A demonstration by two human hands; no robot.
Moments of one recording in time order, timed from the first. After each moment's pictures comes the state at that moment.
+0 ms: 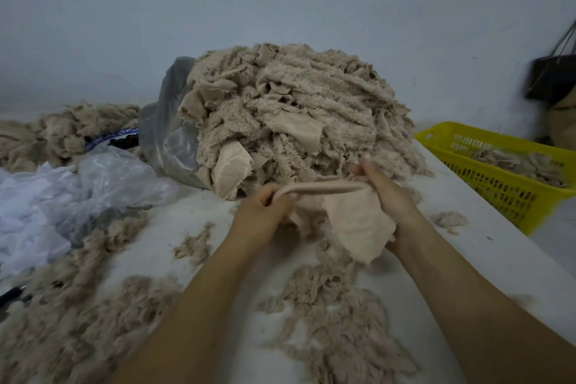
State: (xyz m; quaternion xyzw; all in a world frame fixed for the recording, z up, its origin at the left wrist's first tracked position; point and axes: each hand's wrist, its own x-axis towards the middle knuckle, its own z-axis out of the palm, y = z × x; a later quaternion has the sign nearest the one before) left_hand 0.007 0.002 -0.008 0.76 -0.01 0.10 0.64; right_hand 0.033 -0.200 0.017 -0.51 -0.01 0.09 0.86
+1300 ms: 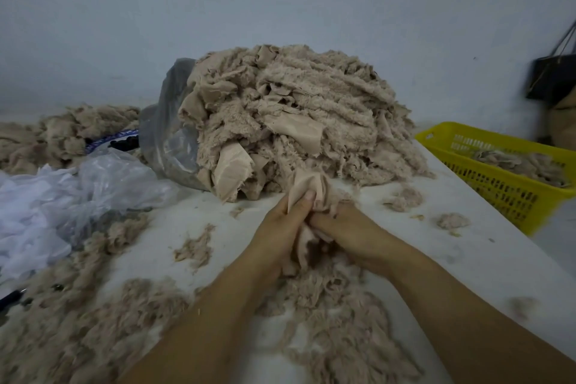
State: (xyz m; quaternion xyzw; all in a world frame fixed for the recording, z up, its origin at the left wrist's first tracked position) left_hand -0.004 -0.028 -0.011 0.63 -0.04 -0.03 0.78; right_hand 0.013 -0.167 -0.002 -0.73 -0.21 0.13 0.64
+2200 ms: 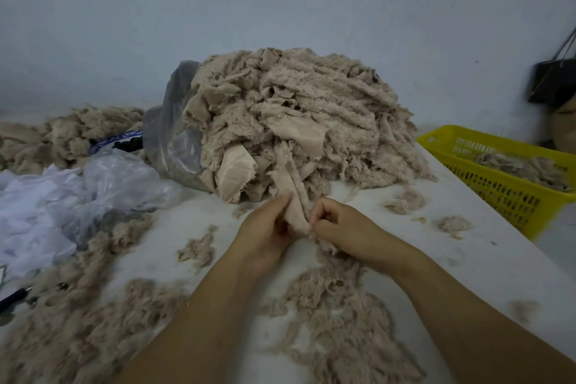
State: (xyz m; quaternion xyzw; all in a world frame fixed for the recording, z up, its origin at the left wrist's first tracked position) left_hand 0.012 -0.007 -0.013 0.50 0.08 -0.04 0.86; right_hand 0.021 -0.175 -0.003 -0.78 -0.26 0.13 0.55
